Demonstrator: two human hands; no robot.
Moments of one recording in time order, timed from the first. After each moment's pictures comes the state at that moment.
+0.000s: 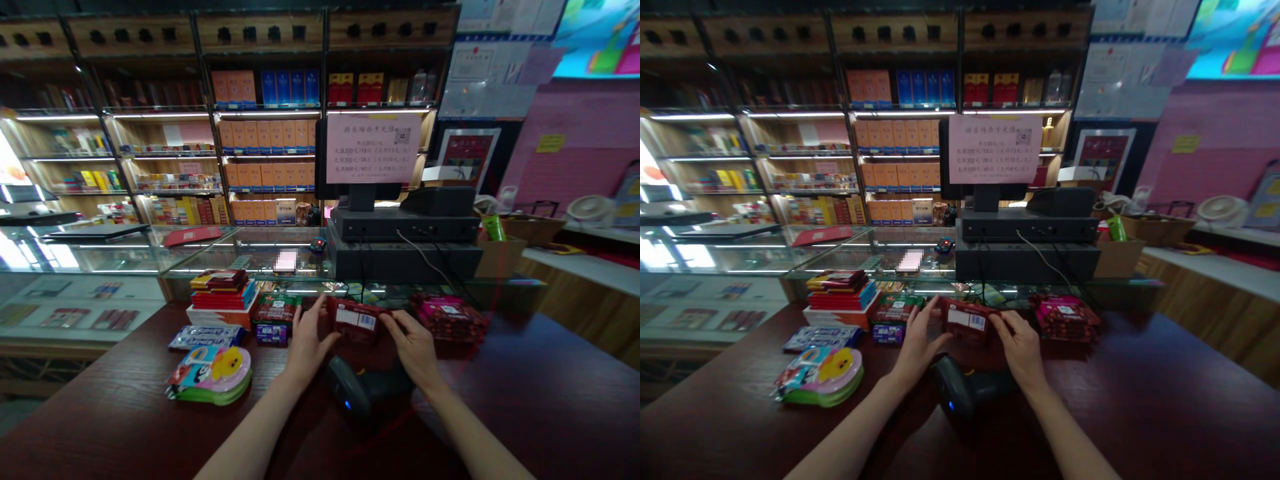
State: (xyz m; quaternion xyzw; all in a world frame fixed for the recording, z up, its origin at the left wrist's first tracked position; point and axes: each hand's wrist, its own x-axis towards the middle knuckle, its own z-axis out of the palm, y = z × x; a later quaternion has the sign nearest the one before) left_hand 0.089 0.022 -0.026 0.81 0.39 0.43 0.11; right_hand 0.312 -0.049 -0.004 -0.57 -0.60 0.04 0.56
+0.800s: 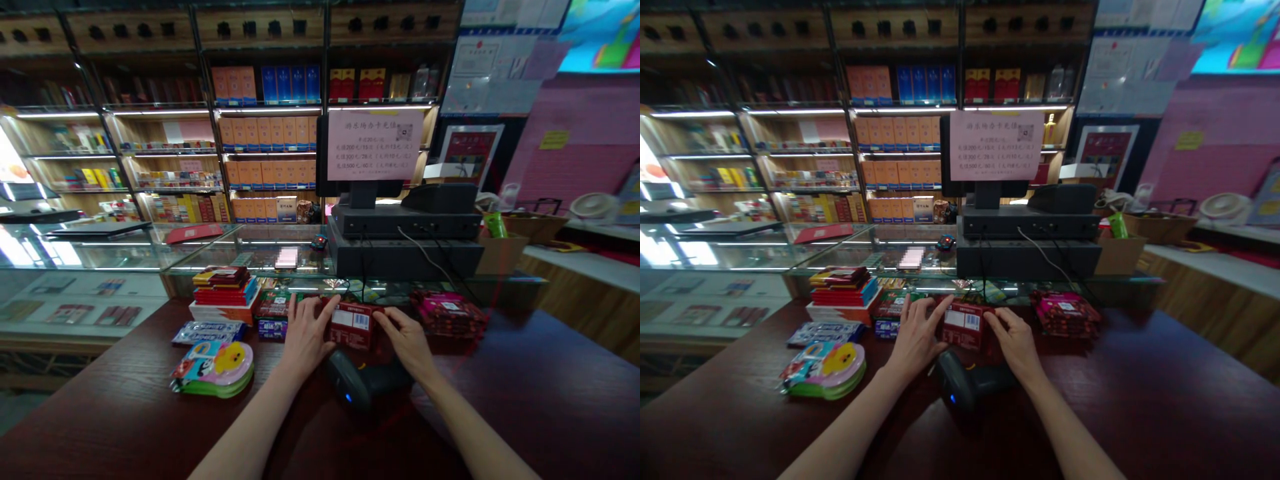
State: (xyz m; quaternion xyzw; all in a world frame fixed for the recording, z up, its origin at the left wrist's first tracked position) left_hand 0.079 0.007 0.000 0.85 0.39 0.33 -0.13; right_hand 0.308 -0.044 -0.005 -0.58 -0.61 0.13 0.53
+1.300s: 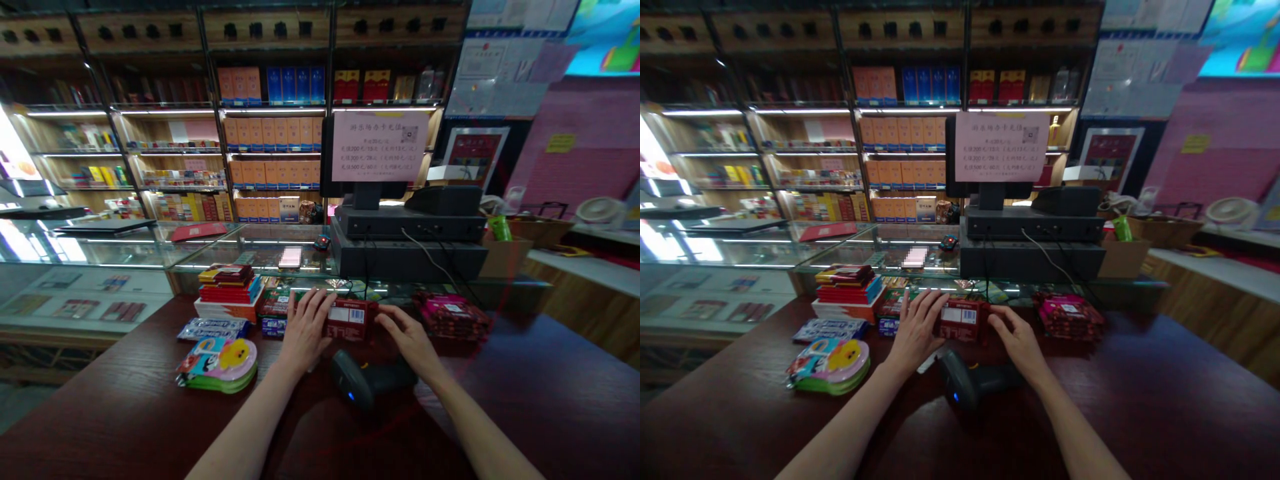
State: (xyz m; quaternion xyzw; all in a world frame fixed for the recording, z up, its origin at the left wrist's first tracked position) left_hand 0.066 0.011 0.002 0.86 0.36 0.33 -0.13; right_hand 0.315 -0.045 -0.004 -0.57 -0.59 0.23 0.52
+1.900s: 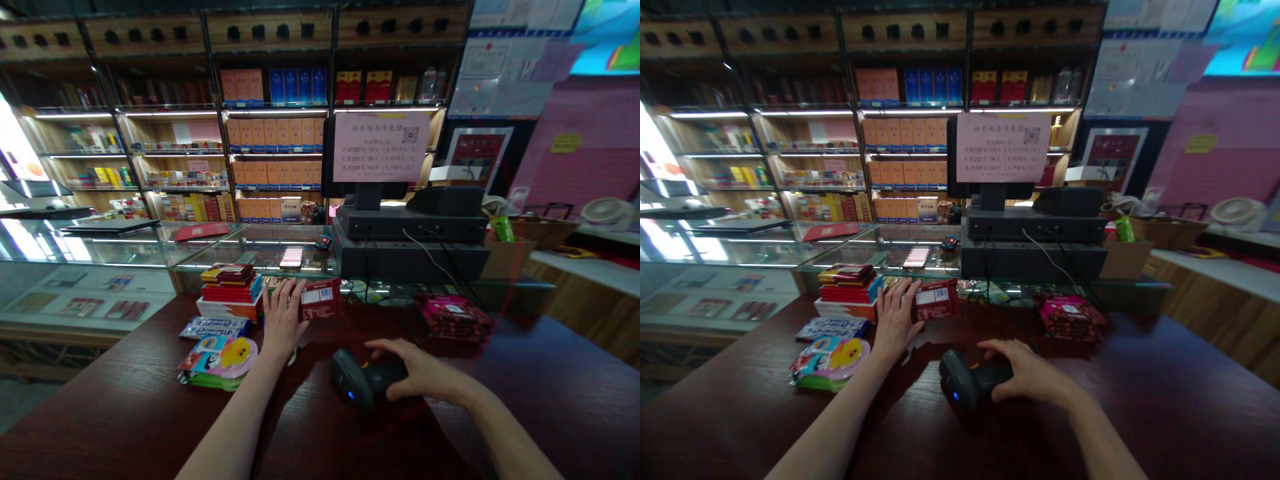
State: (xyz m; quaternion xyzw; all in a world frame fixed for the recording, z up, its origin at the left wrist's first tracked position) left_hand 0.035 0.031 0.002 0.79 0.46 0.38 -0.18; right_hand 0.330 -0.078 0.004 -0.56 -0.75 0.28 0.20
